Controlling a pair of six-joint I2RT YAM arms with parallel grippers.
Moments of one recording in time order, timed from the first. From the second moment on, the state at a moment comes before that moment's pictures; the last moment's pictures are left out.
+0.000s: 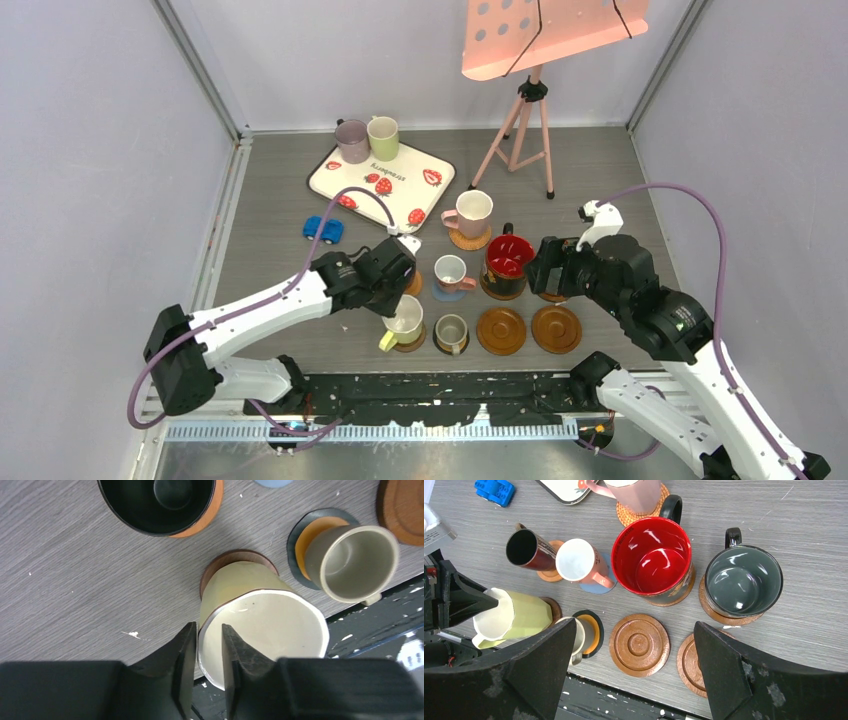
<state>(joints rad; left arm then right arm) -0.96 1.25 0.97 -0.81 -0.19 -0.42 0.58 0.64 0.99 -0.89 0.18 0.42</state>
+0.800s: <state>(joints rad) -0.72 1.19 1.27 -0.75 -0.44 -0.39 0.58 0.66 0.99 -0.82 0.10 0.42</state>
